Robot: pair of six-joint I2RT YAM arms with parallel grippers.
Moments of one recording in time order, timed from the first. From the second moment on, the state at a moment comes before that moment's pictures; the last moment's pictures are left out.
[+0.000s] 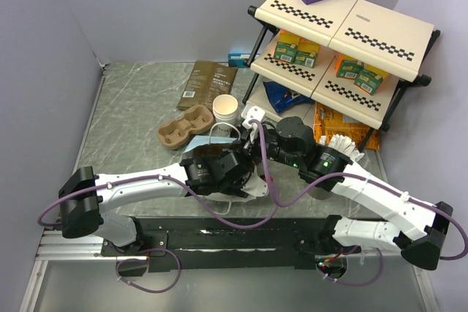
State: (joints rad) left arm -1.20 1.44 1.09 -0.52 -0.34 0.79; right arm 0.94 1.05 1.05 -0.28 -0.11 -0.10
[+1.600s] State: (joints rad) left arm -1.19 1.54 1.16 -0.52 -0.36 0.86; right arm 0.76 1.11 1.08 -0.29 -0.27 0.10
